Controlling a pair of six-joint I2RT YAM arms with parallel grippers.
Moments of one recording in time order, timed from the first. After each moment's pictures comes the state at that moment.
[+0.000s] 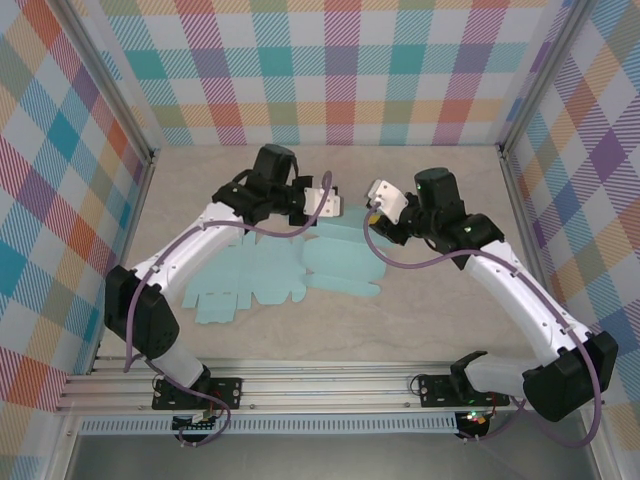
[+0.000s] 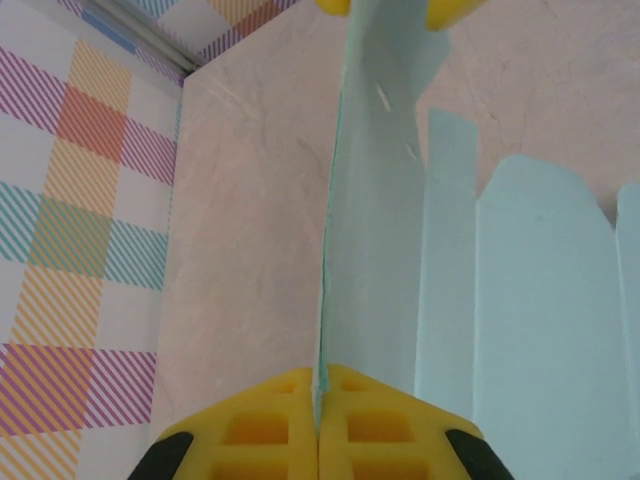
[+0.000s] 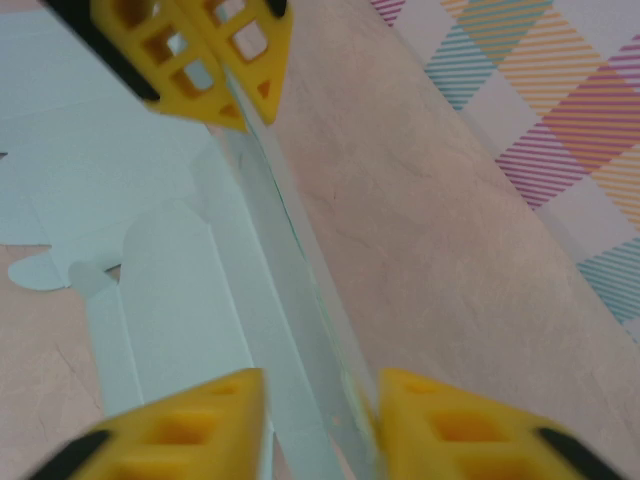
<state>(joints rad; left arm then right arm) -0.57 1.61 1.46 -0.49 0.43 1.11 0.48 1.22 1.19 -0.59 -0.24 -0.57</state>
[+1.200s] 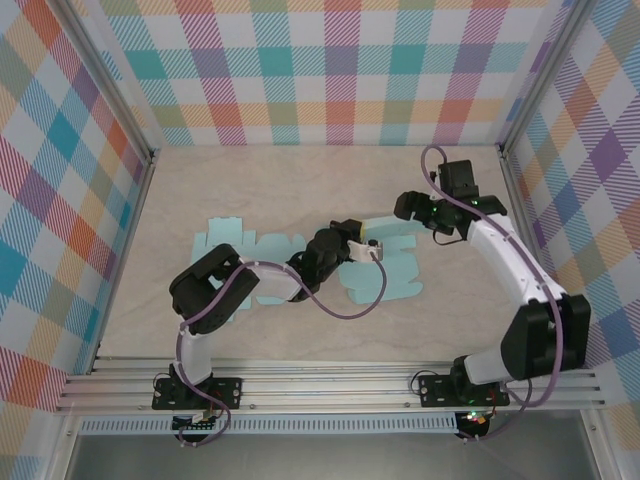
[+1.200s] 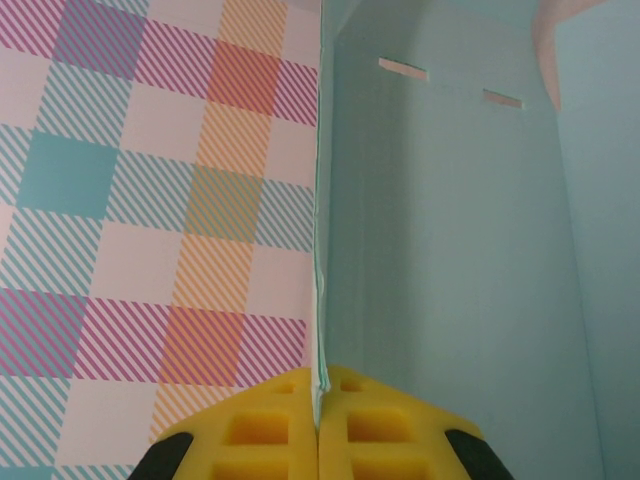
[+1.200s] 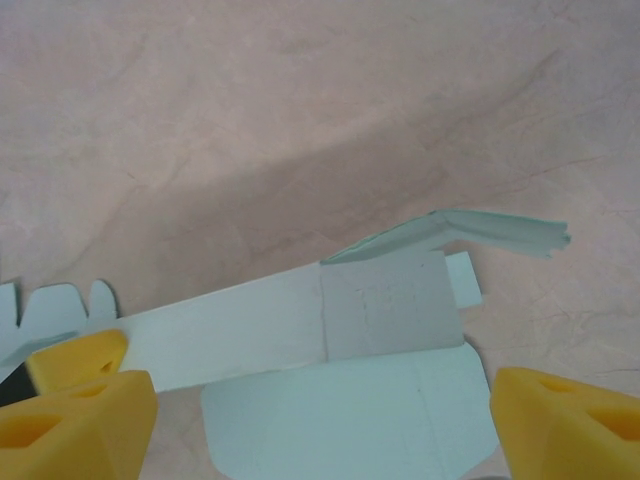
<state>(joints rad) -0.86 1.97 0.98 0.82 -0.25 1.23 0.20 1.44 1.21 -0.69 -0.17 0.44</state>
